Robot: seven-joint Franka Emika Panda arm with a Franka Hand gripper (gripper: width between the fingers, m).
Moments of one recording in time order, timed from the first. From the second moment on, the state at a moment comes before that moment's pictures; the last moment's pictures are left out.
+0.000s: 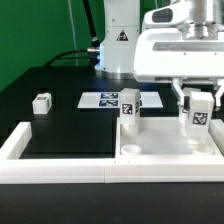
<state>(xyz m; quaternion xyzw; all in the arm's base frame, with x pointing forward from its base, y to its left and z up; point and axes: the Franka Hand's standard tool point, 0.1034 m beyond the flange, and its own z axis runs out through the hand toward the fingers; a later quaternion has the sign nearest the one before) 0.617 0.098 0.093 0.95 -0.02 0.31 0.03</state>
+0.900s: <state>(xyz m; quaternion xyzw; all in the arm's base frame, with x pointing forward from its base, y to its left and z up) 0.611 0.108 0.079 0.95 -0.01 0.31 0.03</state>
